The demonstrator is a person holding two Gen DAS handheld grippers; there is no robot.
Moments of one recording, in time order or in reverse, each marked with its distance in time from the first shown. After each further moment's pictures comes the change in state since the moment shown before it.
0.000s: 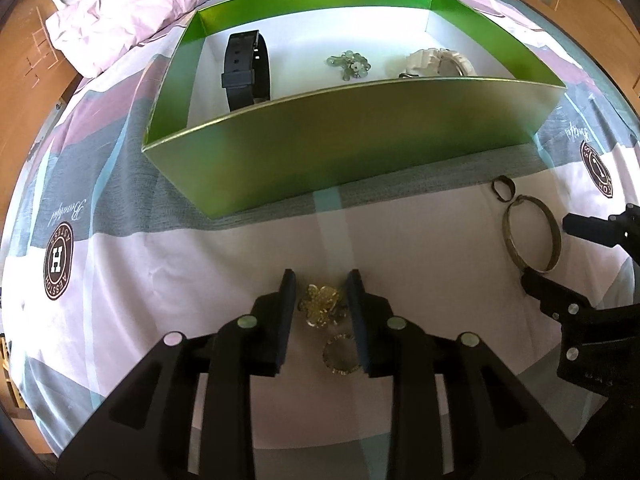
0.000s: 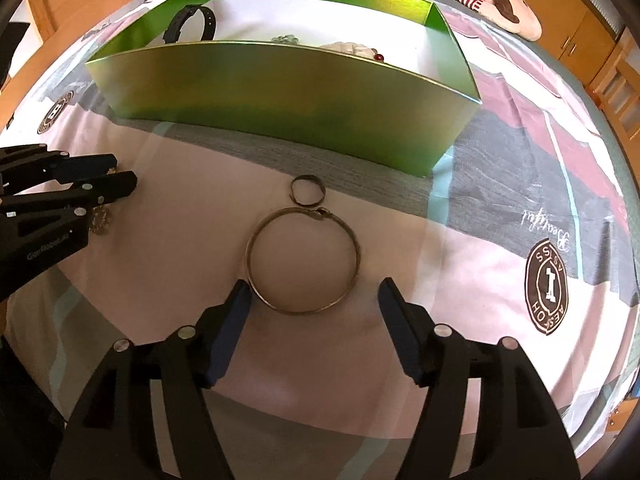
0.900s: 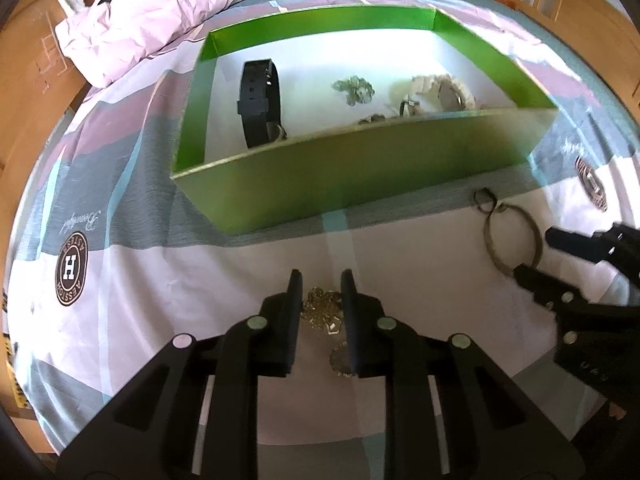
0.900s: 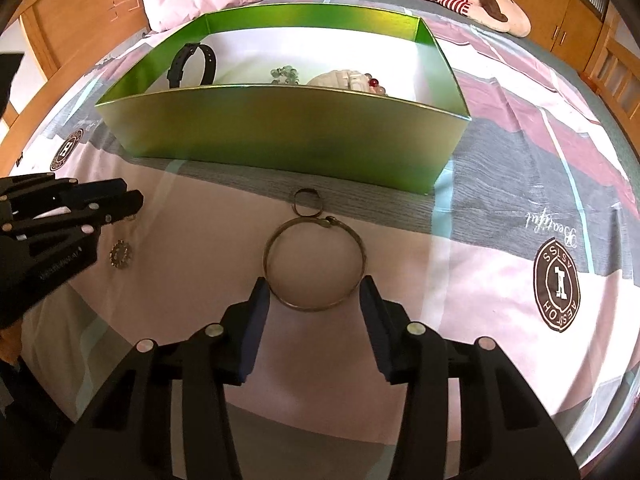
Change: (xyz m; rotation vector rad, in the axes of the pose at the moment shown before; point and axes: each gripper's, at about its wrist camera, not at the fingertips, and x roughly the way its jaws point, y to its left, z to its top) left arm -0.021 0.009 0.006 -0.024 -0.050 -0.012; right arm -0.010 -0.004 0.004 0.068 -0.077 0.053
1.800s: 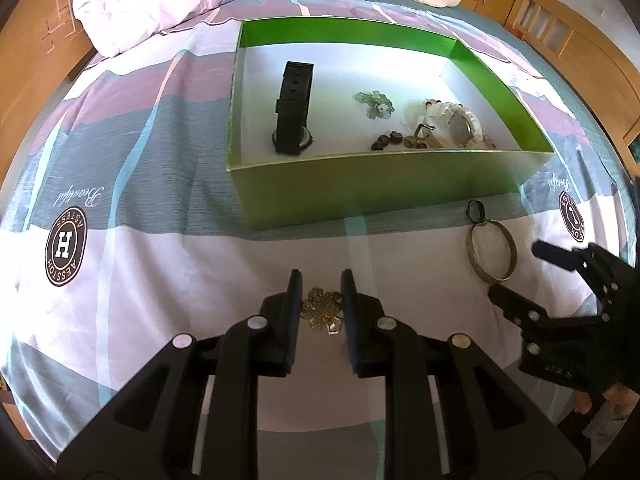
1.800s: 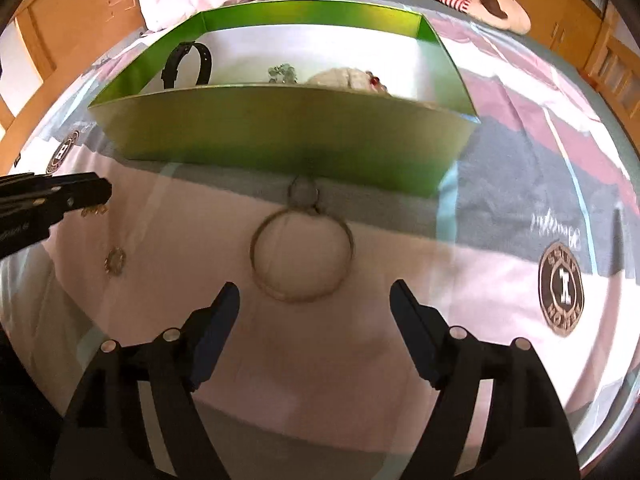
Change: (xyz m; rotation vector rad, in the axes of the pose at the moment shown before) left arm -0.008 0.031 0.001 -0.093 0.011 -0.086; right arm 0.011 0.008 0.009 -0.003 -0.005 -0.016
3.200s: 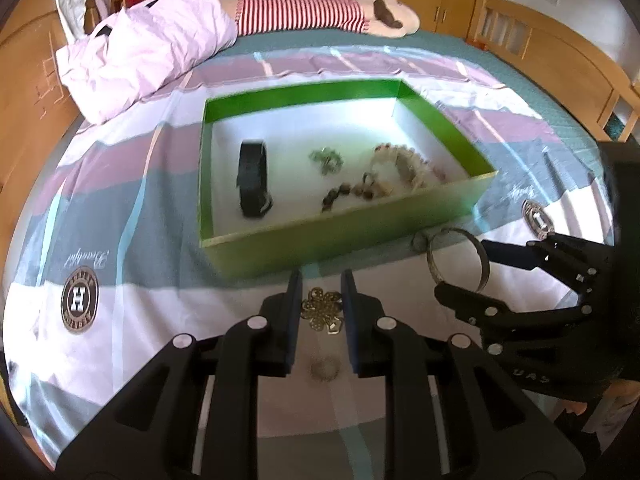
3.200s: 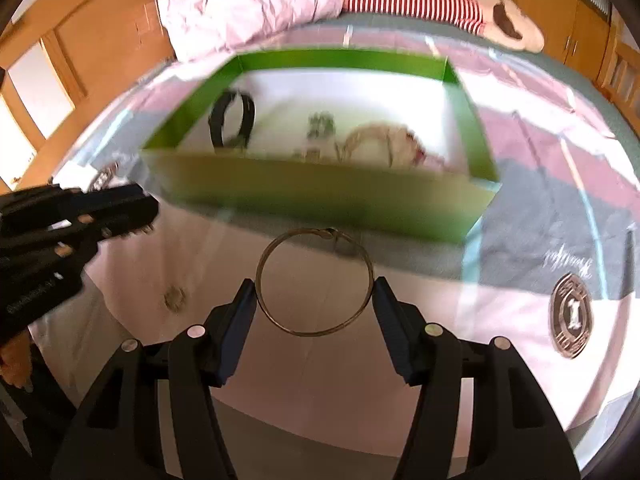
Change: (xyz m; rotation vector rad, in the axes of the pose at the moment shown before) left arm -0.047 -0.033 0.010 0.124 -0.176 -0.030; right arm -0.041 0.006 0.022 0.015 -0.122 0.119
